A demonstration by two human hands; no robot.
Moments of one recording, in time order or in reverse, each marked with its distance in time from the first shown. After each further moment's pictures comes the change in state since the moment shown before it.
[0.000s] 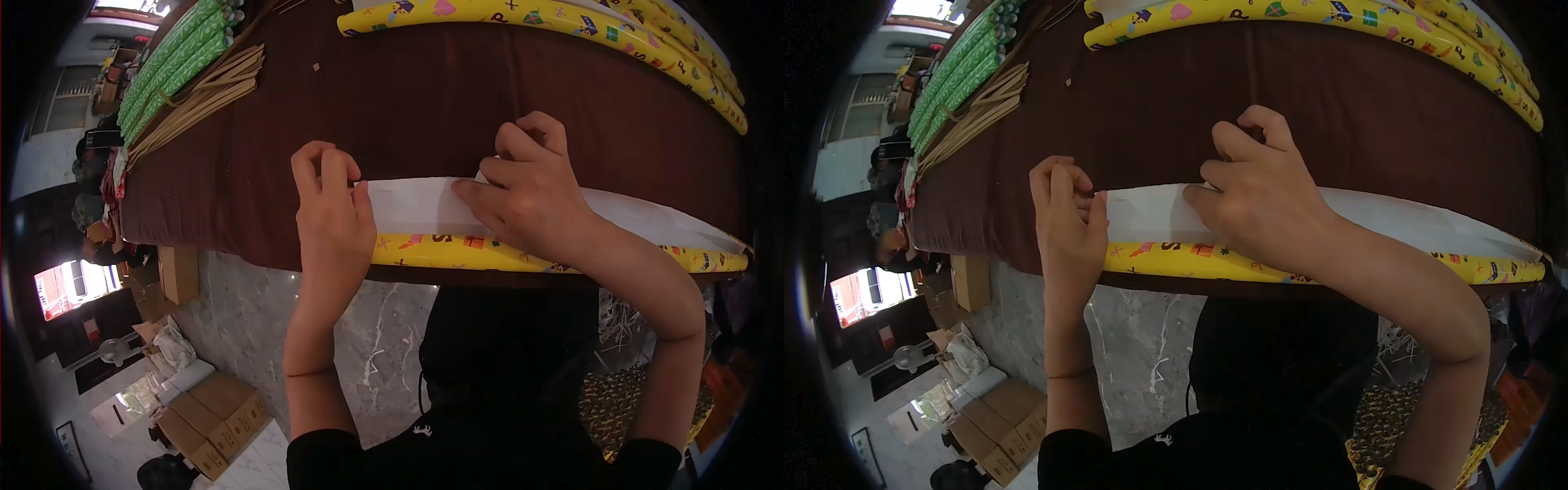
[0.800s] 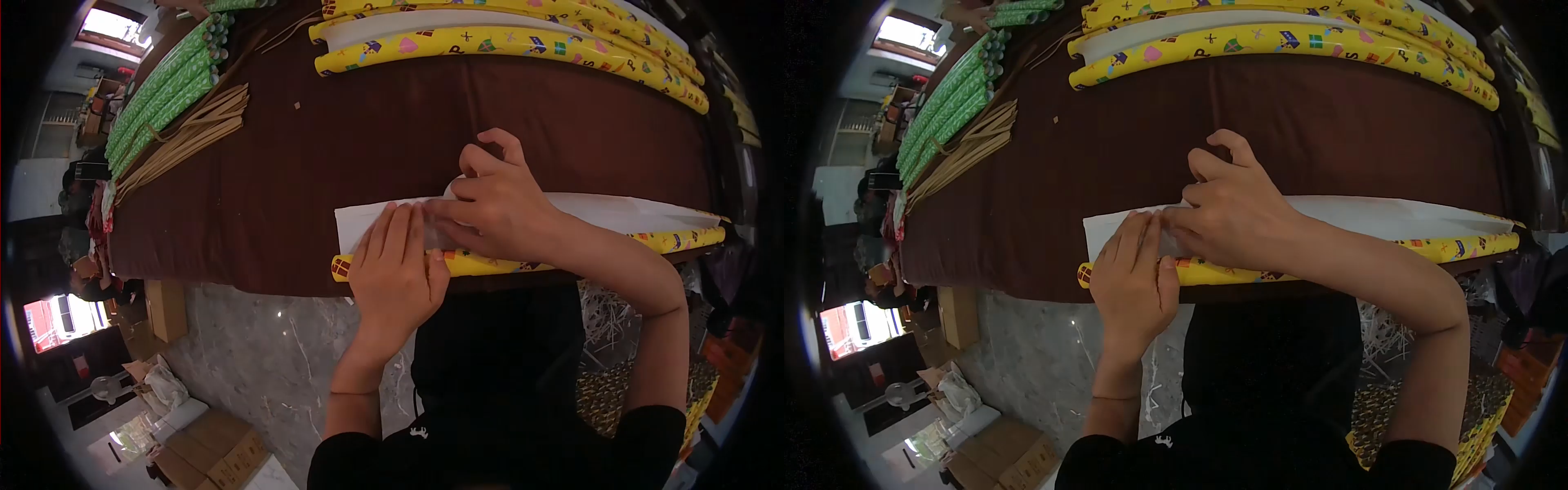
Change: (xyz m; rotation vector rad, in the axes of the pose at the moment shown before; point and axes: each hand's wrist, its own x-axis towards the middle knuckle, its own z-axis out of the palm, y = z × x) left_hand -0.045 0.038 0.038 0.168 -0.047 0.289; right_hand 0.000 0.004 -0.011 0.028 -0.030 -0.026
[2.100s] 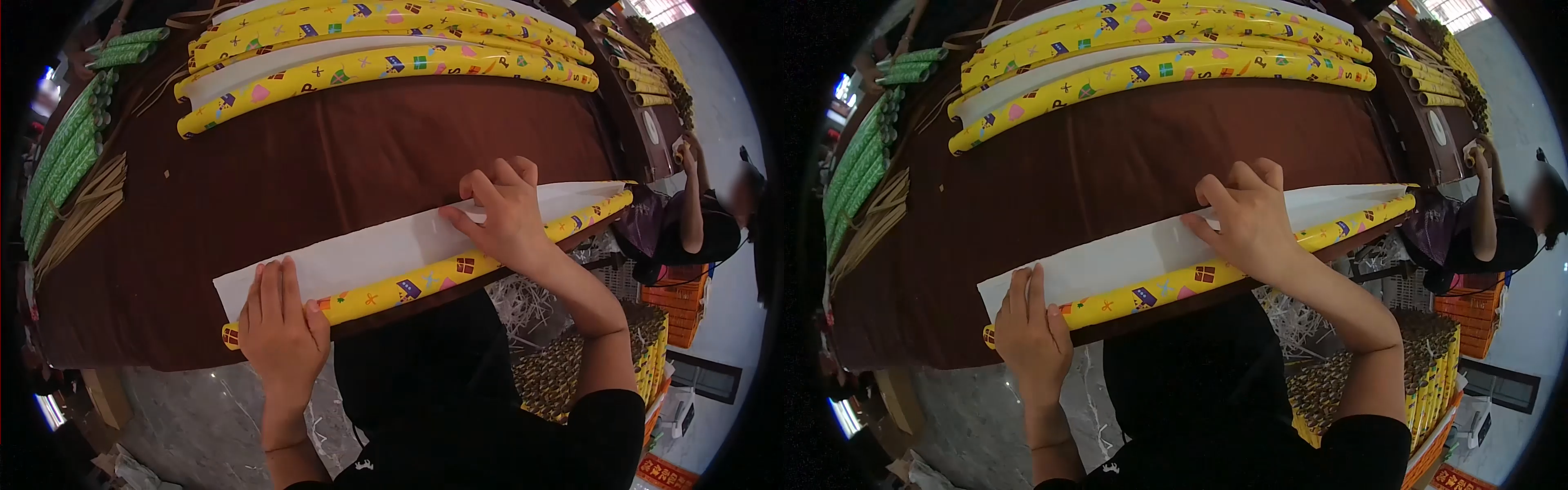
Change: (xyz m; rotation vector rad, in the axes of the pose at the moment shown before) left_hand -0.003 -0.002 0.003 0.158 -0.072 -0.007; right_hand -0.090 0.026 -0.086 -0.348 -0.022 0.492
